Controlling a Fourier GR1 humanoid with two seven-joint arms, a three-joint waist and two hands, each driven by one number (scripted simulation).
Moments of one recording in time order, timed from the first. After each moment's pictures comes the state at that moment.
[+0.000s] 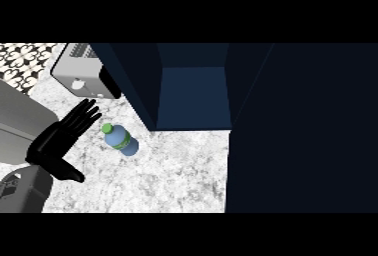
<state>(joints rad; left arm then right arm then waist) -0.31 0.31 0.27 -0.91 0.16 -0.77 -0.27 0.61 -0.01 0.16 -2.24 -0.25 0.33 -0.10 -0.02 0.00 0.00</state>
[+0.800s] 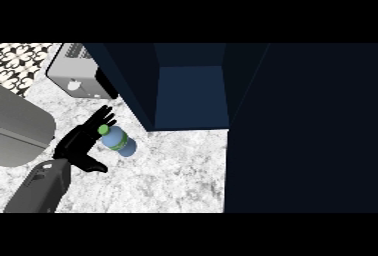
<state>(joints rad) -0.51 0.31 0.24 -0.39 0.01 -0.68 -0.48 0.64 -0.03 0.16 -2.23 -0.26 0.36 -0.12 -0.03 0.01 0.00</state>
